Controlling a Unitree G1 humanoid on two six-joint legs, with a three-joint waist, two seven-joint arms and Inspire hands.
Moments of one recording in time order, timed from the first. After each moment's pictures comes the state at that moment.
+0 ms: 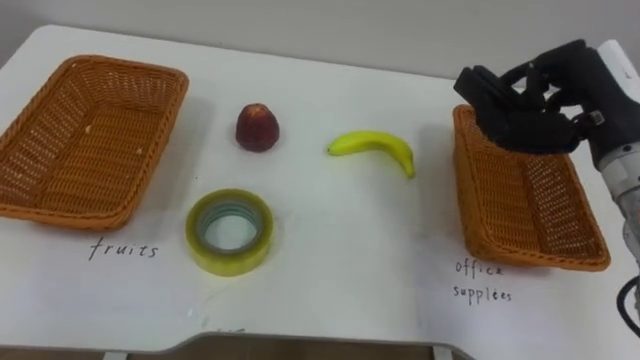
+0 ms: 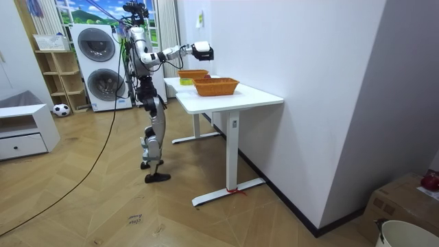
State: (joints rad) left arm 0.24 0.22 0.12 0.92 0.27 0.06 0.30; right arm -0.10 -0.46 -0.19 -0.15 -0.32 0.12 0.16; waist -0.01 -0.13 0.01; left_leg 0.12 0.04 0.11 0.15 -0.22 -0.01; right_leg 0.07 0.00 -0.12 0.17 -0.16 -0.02
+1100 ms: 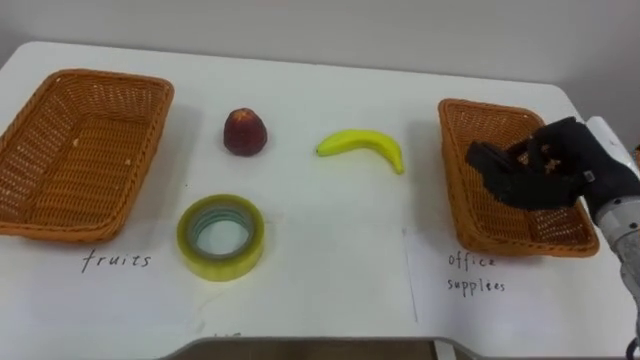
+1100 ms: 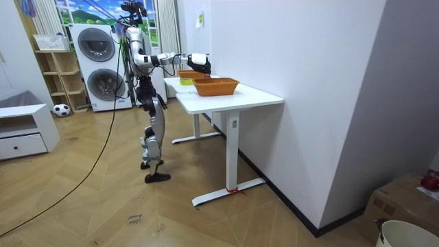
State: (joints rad) left arm 0.25 0.22 0.12 0.90 0.28 0.09 0.27; right arm 0.01 -0.46 -0.19 -0.05 -0.35 0.17 0.25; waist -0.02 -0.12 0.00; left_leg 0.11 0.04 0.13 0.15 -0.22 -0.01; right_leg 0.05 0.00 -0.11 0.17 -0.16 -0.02
